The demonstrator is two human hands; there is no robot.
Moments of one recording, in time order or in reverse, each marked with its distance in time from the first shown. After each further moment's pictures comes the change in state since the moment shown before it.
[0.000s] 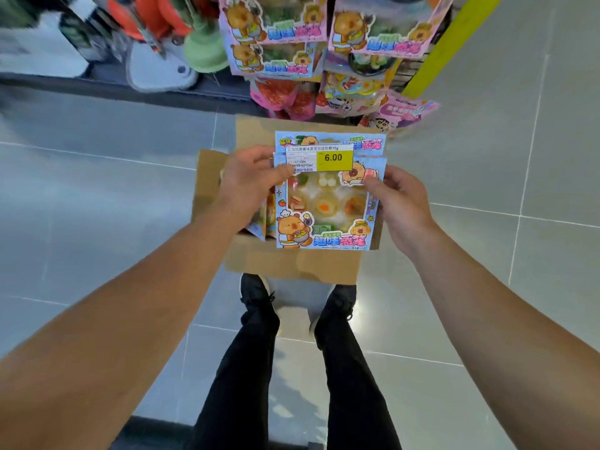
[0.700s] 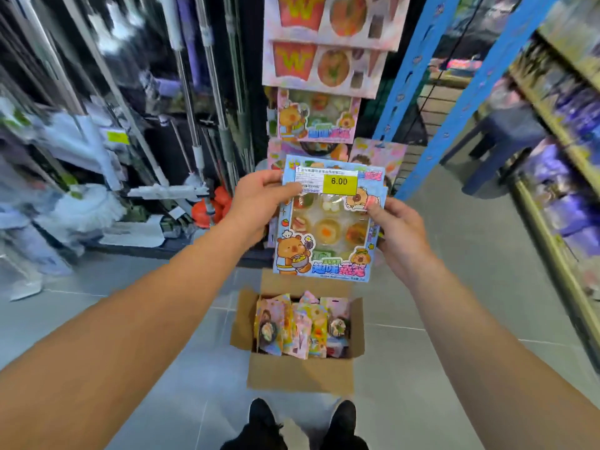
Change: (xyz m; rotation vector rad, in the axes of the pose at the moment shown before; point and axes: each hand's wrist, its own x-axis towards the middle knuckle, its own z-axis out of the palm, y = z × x) left_hand -0.232 0.299 -0.153 -0.197 -0.090 0.461; right_hand -0.280 -0.279 0.054 0.156 0.084 -0.443
